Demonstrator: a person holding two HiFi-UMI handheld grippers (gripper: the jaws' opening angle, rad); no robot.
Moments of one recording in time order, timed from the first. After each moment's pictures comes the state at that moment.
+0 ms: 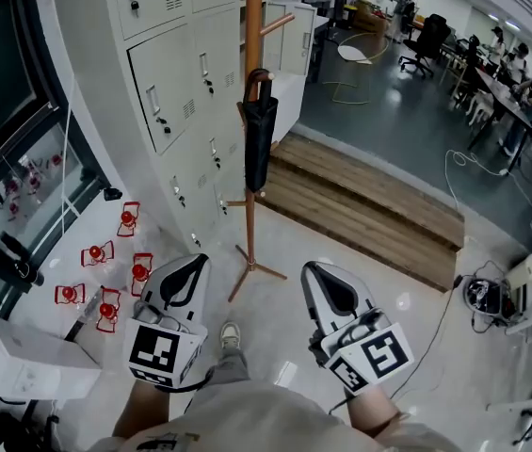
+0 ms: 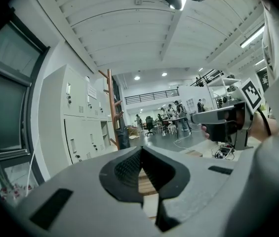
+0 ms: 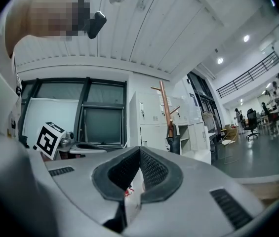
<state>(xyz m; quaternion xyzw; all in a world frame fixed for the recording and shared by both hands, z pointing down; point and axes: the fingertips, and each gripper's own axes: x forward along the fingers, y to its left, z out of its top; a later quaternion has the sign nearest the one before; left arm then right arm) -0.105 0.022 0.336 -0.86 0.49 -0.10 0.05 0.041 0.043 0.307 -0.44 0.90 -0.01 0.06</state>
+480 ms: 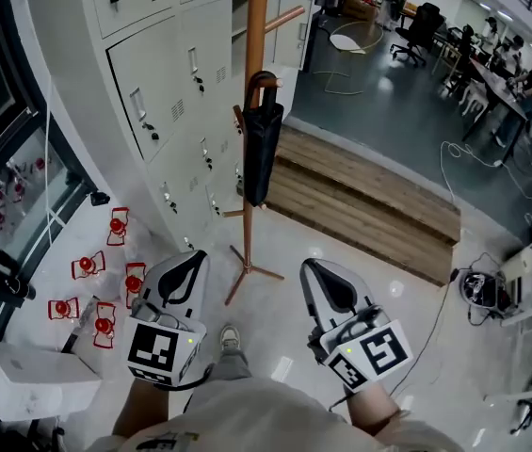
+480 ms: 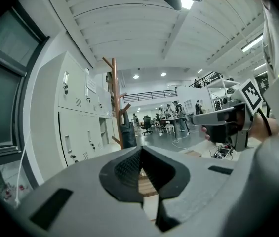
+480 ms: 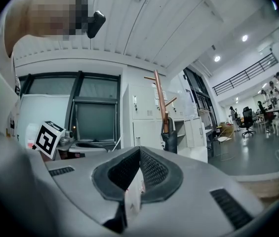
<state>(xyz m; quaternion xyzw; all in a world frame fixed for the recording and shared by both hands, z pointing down) -0.126 -0.072 0.348 -0.87 0.47 -0.10 0.04 0.018 -0.047 0.322 -0.46 0.89 -0.03 0.04</state>
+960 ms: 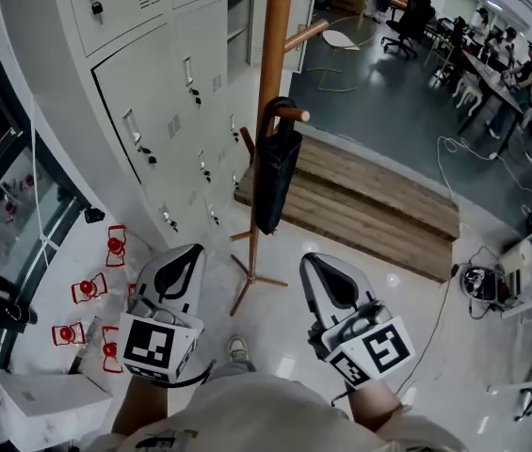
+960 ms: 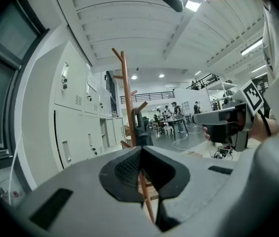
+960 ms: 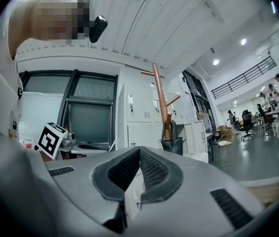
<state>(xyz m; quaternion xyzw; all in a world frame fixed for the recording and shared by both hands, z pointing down) -0.165 -0.178 0.331 -0.89 0.45 -0.09 0.04 -0.022 -0.142 0.302 -0.48 0.88 -0.01 0.05</state>
